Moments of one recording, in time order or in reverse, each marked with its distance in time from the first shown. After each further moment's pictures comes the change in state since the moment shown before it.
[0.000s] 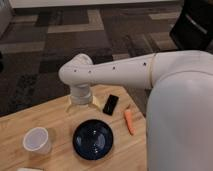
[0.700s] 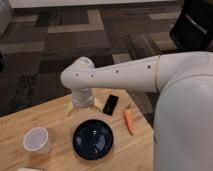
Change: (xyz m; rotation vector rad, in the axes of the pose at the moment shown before) arm 0.015 -0.011 0.004 0.000 -0.017 -0.118
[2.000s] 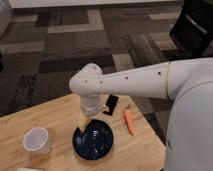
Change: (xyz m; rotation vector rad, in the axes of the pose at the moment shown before) arm 0.035 -0.038 0.016 0.034 0.096 -0.574
